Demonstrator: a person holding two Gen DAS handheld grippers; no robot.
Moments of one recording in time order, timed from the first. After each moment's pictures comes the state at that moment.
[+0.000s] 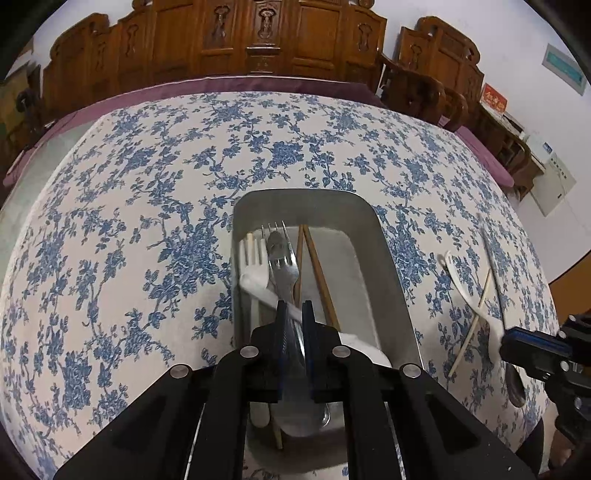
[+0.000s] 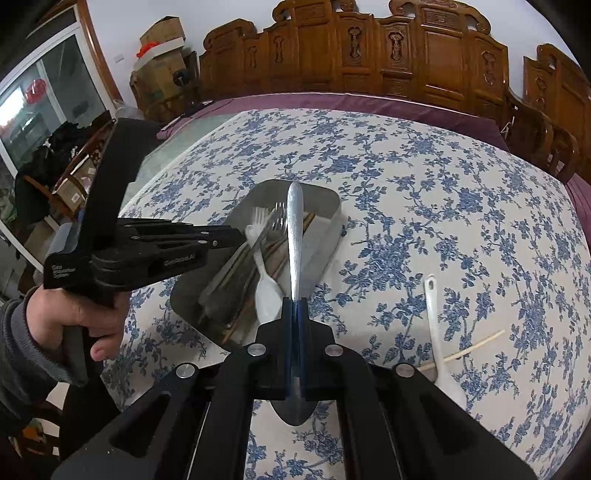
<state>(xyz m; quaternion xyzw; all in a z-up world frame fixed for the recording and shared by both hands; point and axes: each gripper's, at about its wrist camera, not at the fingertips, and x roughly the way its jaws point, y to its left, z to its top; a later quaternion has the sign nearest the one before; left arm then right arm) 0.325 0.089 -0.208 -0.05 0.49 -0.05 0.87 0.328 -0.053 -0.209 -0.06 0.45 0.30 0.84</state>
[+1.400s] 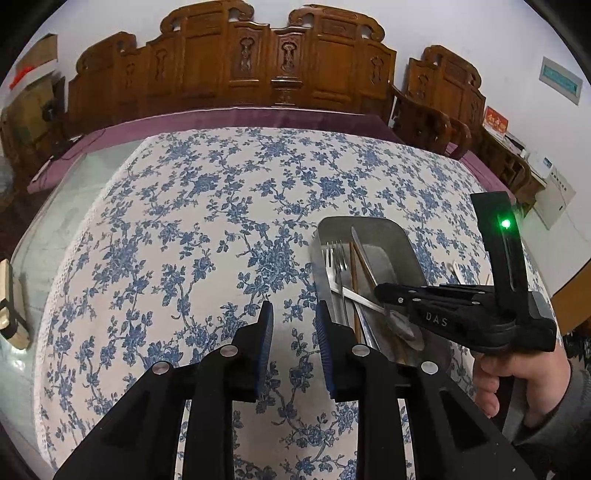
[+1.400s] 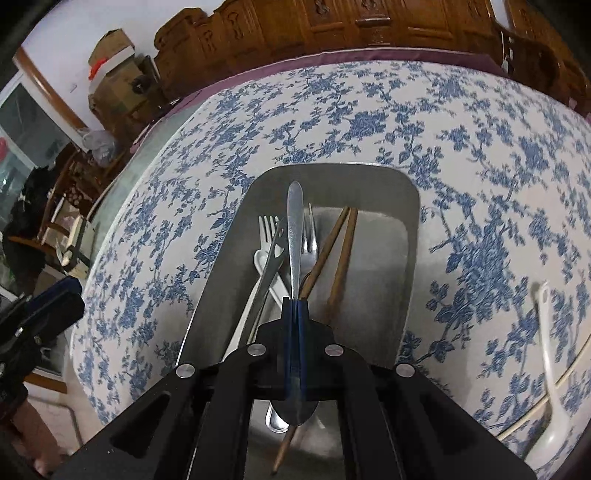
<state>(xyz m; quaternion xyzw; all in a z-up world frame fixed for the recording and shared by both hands) 0.271 0.157 -0.156 -0.05 0.44 -0.03 0.90 0.399 0.037 -0.276 0.04 0.53 0.26 0.81</state>
